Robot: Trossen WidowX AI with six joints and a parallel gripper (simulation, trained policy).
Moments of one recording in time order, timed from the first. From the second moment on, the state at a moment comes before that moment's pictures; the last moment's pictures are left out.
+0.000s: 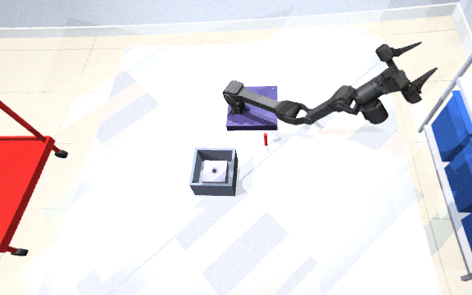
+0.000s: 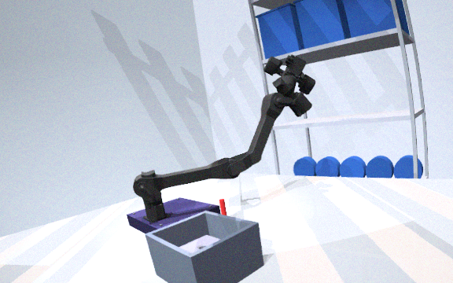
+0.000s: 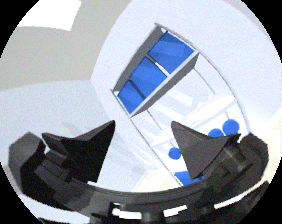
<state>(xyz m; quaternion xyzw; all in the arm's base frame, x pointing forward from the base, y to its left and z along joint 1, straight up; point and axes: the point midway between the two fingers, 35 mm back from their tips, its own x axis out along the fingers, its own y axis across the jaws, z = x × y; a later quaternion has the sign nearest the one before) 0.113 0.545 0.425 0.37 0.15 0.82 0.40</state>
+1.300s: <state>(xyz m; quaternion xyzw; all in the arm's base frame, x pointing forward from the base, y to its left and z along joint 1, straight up) -0.157 0.248 0.580 0.37 0.18 0.89 -0.20</state>
